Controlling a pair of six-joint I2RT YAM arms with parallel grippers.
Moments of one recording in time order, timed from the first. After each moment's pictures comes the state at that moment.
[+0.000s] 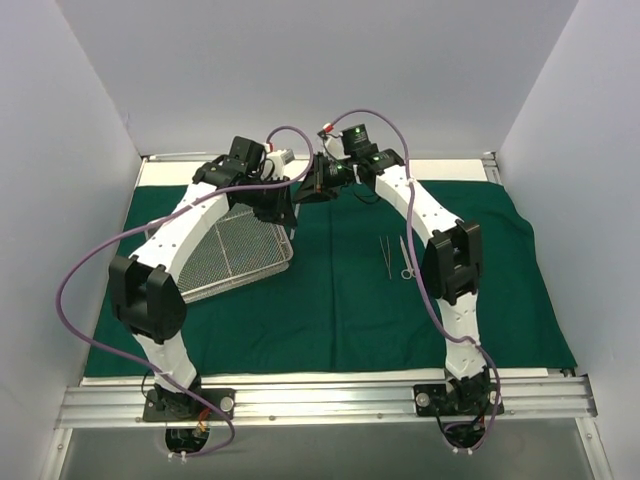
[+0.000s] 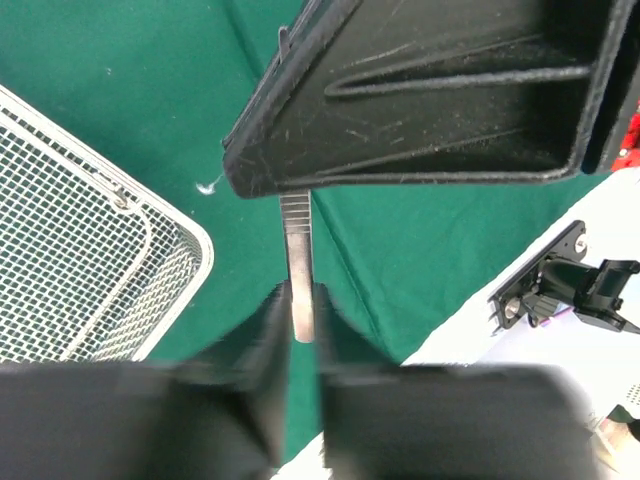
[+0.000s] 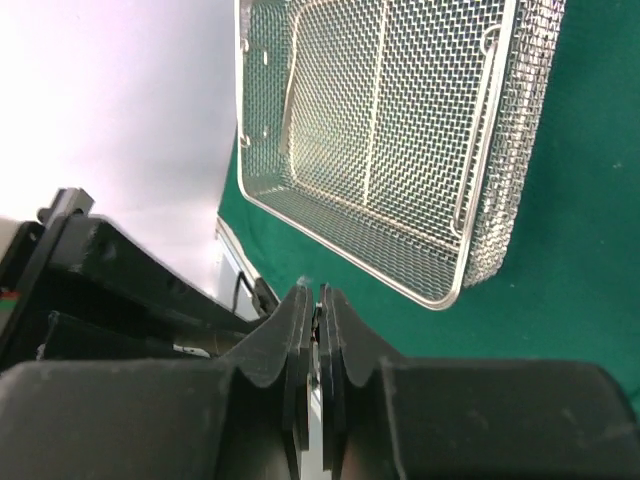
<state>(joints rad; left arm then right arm) -0.40 1.79 1.73 -0.87 0.45 -0.26 0.47 2.17 2.04 -0.59 -0.77 0.64</state>
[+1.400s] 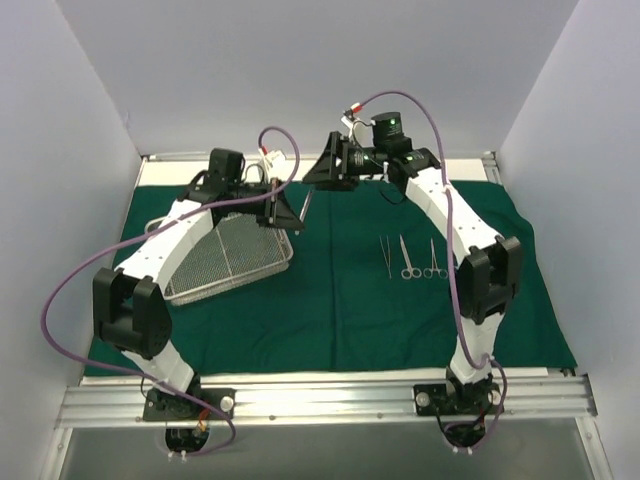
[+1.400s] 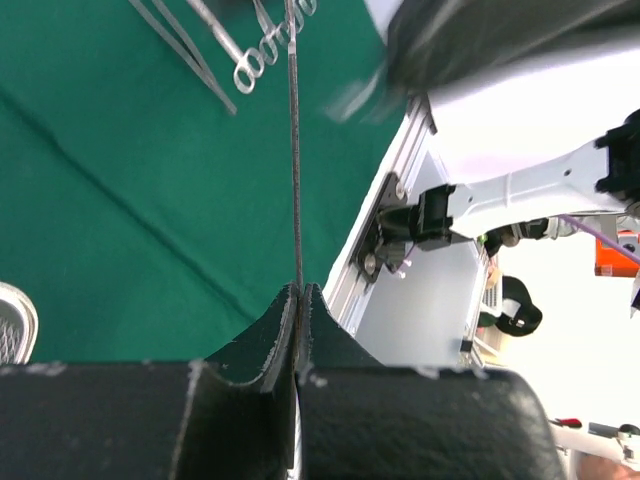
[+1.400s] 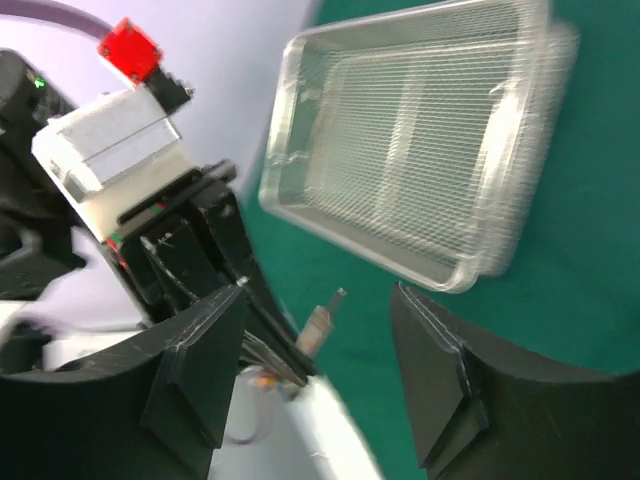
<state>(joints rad) -0.33 1.66 1.45 -0.50 0.97 -0.38 0.40 1.90 1.80 -0.39 -0.81 0.67</state>
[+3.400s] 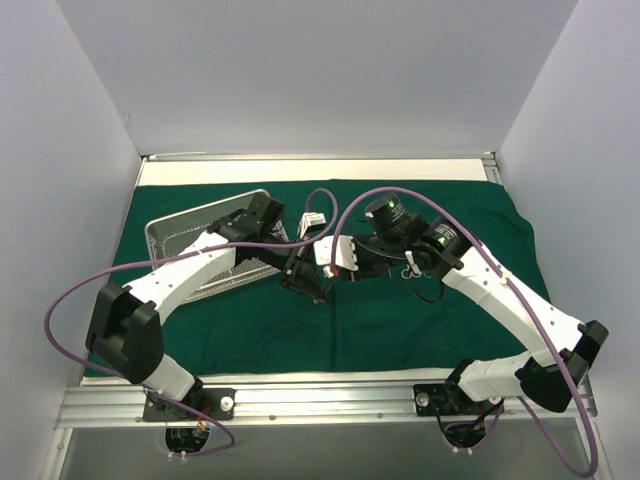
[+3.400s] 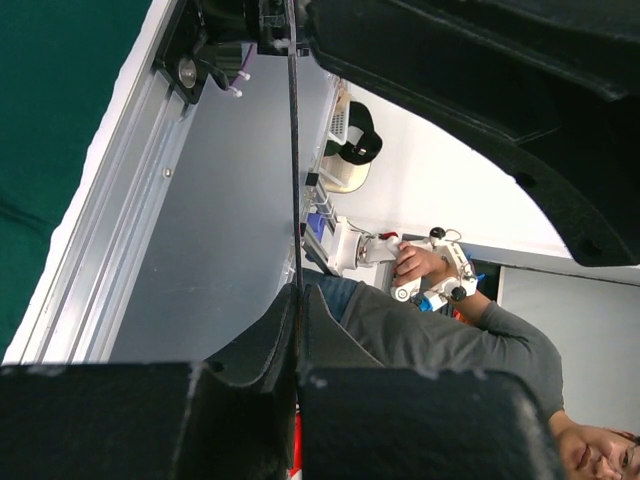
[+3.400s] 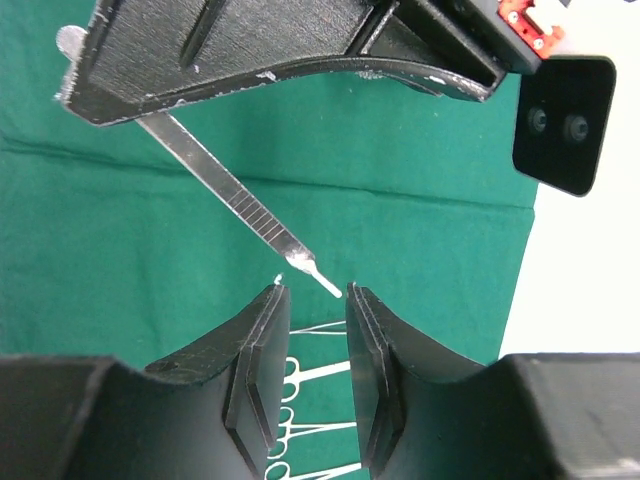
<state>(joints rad) -0.59 1.54 1.21 -0.63 1.22 -0.54 0.78 1.30 1.39 -0.95 -0.27 -0.97</state>
